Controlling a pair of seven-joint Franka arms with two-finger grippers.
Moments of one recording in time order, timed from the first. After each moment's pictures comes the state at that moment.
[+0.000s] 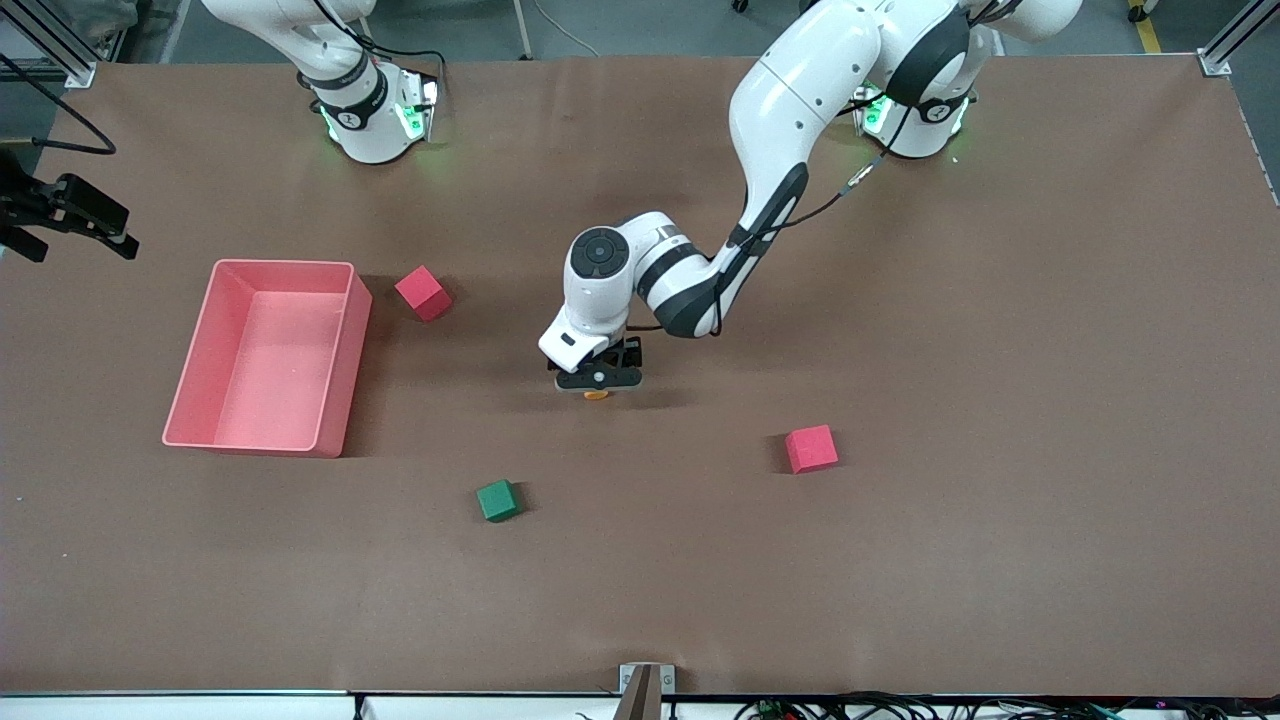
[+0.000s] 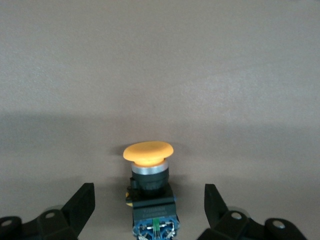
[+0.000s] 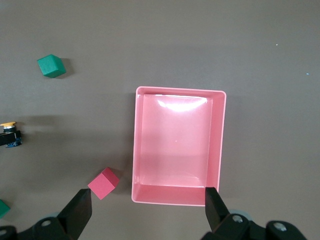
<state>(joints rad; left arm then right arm) -0.81 0.99 -0.11 -1.21 0.11 2.35 -1.01 0.04 -0.11 -0.10 -1.66 0.00 1.61 -0.09</state>
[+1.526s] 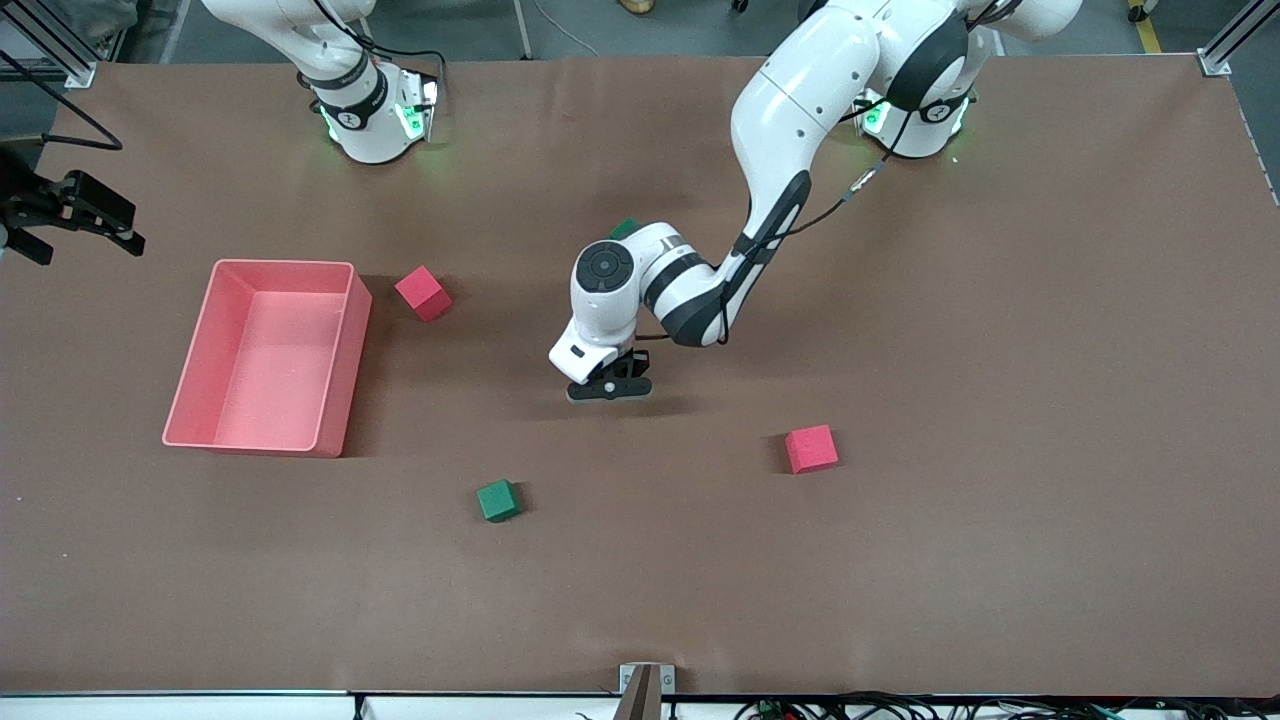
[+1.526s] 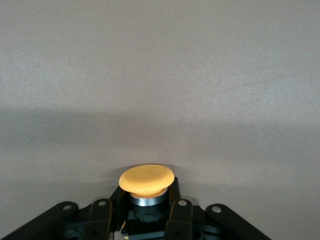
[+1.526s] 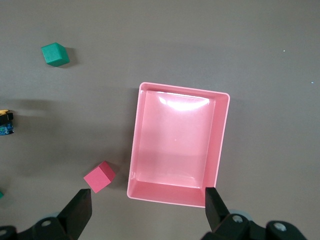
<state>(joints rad) -0.81 1.01 -0.08 -1.20 0.12 2.33 -1.01 0.04 -0.11 -0.10 -1.67 0.00 1.60 -0.15</state>
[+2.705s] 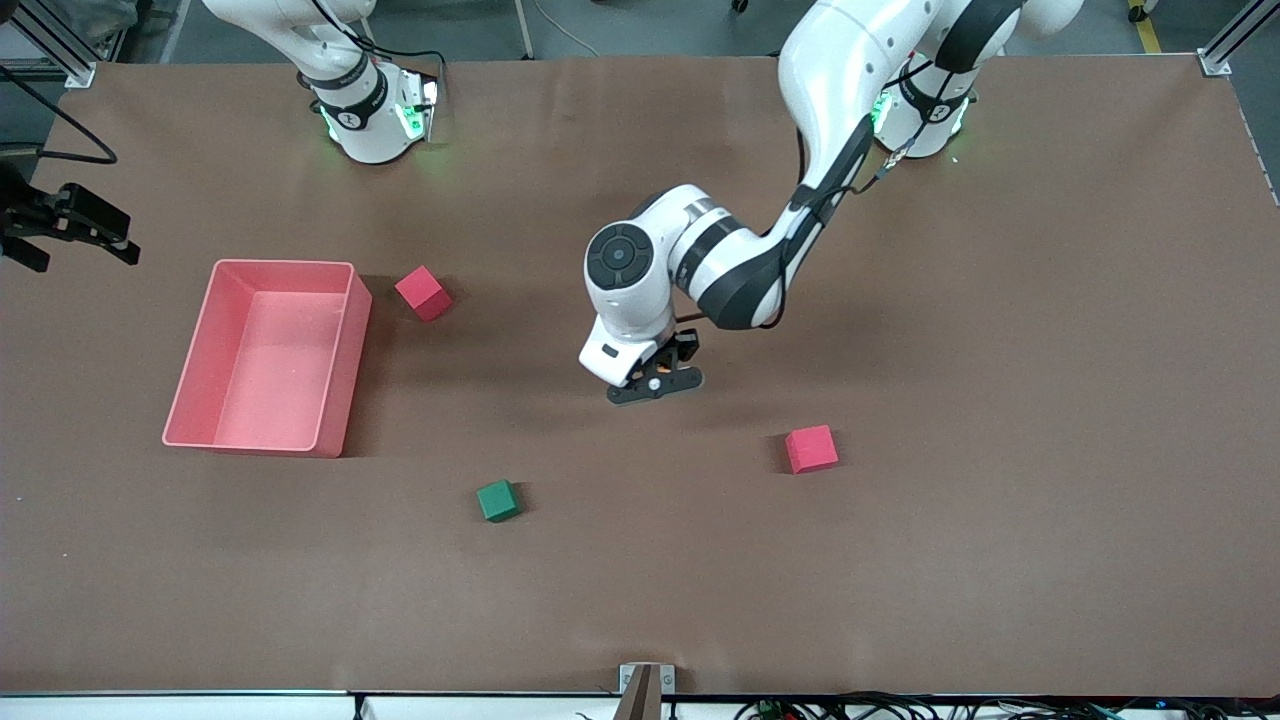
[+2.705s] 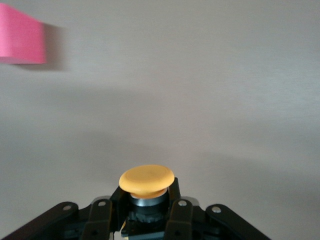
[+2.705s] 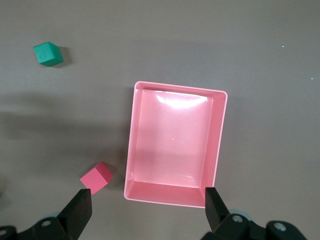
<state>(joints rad) -0.72 0.79 -0.07 -1.17 0.12 1.84 -1.01 0.02 -0.08 -0.09 -1.67 0.00 1.61 -0.15</state>
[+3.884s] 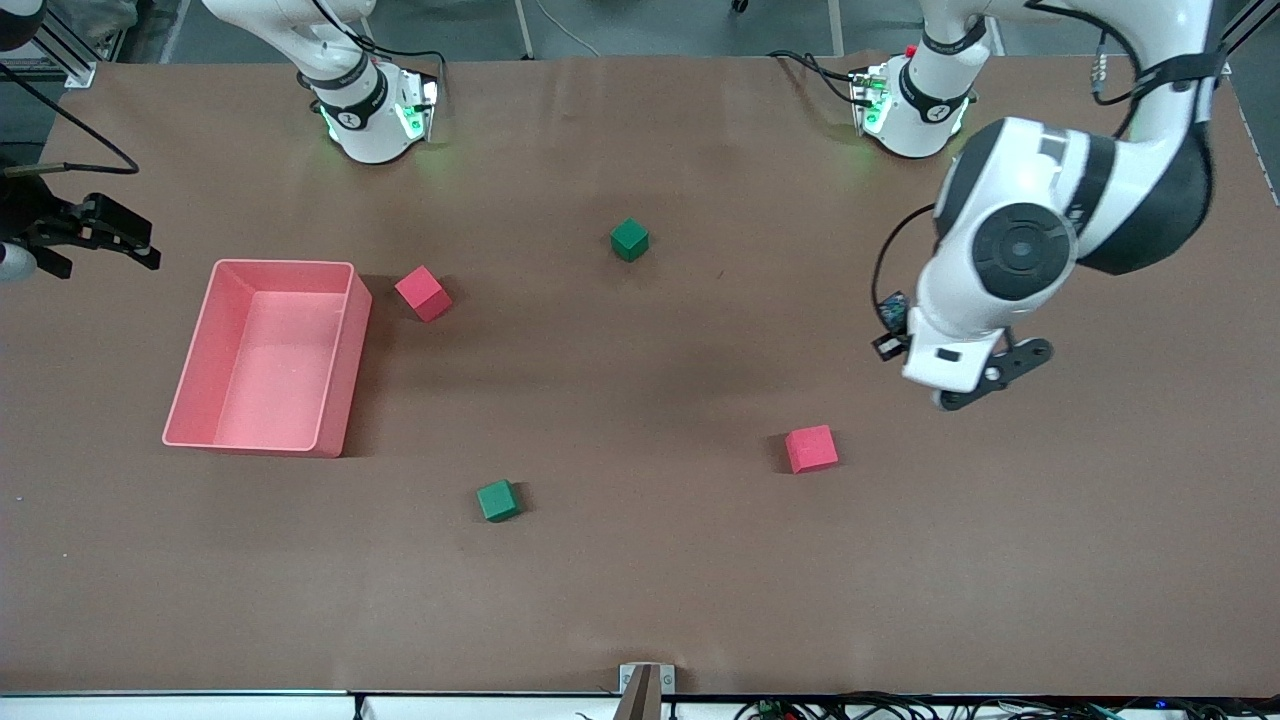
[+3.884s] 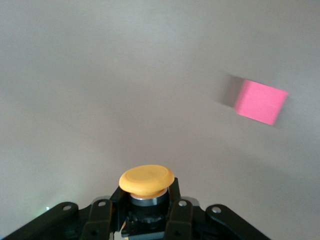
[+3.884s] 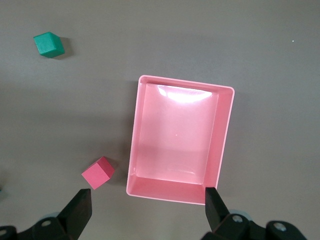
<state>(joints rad) -0.25 0.27 -0.08 -1.62 0.11 1.65 -0.84 0.03 -0.06 -0.08 -1.67 0.00 1.60 -0.15</state>
